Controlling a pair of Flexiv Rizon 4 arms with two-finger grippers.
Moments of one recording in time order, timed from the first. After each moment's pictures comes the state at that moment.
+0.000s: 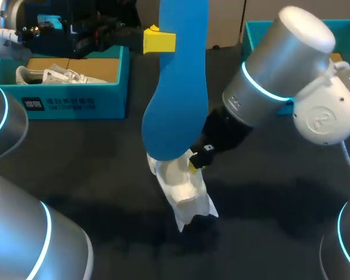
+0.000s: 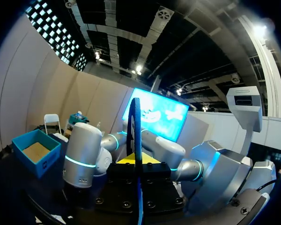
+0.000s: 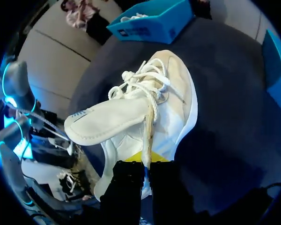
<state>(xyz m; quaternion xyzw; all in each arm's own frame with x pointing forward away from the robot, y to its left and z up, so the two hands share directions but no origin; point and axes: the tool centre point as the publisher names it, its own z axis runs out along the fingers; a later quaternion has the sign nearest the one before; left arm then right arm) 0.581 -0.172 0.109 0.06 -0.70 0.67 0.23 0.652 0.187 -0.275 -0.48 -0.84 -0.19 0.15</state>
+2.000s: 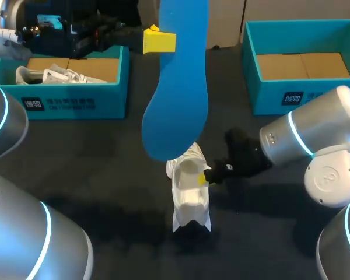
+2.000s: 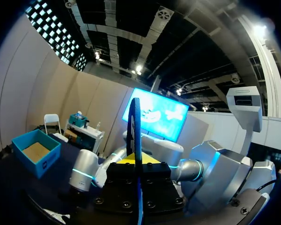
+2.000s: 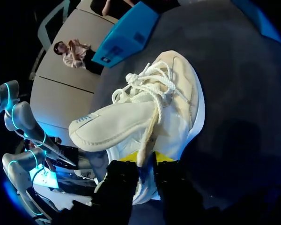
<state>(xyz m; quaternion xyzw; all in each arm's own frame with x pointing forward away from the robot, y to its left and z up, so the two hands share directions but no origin) 0.581 -0.172 0.109 0.06 -0.70 0.67 0.23 0.676 0.167 -0.362 -0.56 -0.73 -0.32 0.23</state>
